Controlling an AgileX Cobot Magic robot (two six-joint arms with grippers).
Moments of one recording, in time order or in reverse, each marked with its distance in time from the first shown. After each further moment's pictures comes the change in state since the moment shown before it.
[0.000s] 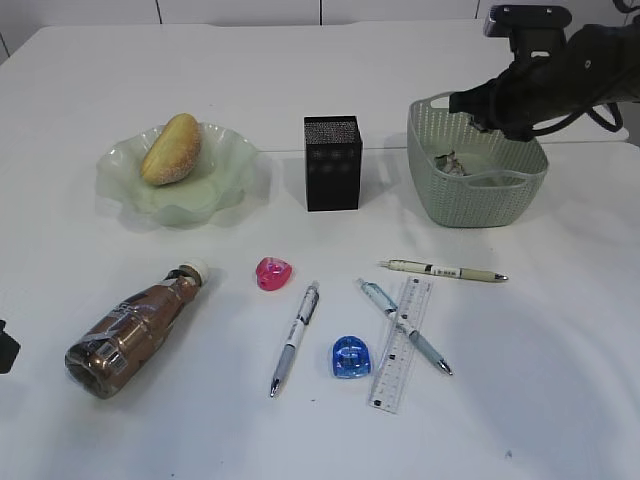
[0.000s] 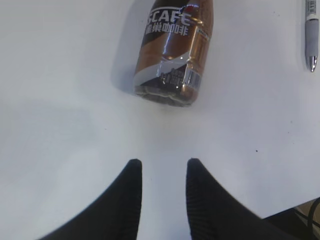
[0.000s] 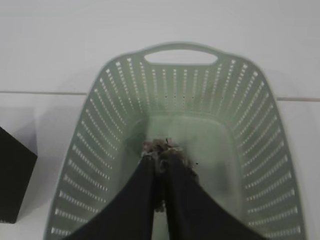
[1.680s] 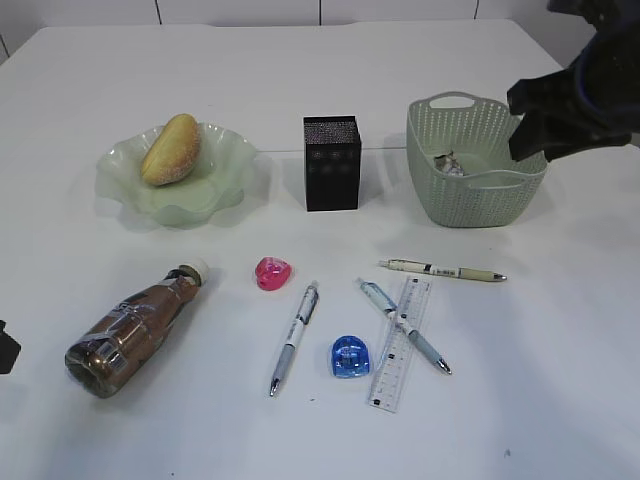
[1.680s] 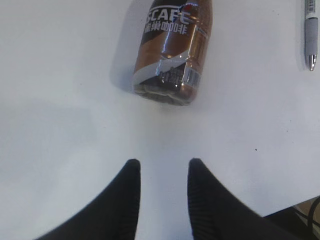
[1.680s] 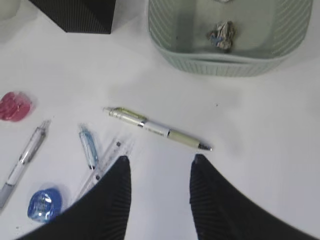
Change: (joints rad) left arm 0.000 0.000 0.000 0.000 0.000 0.000; right arm 0.000 -0.459 0.240 0.209 0.614 -0.159
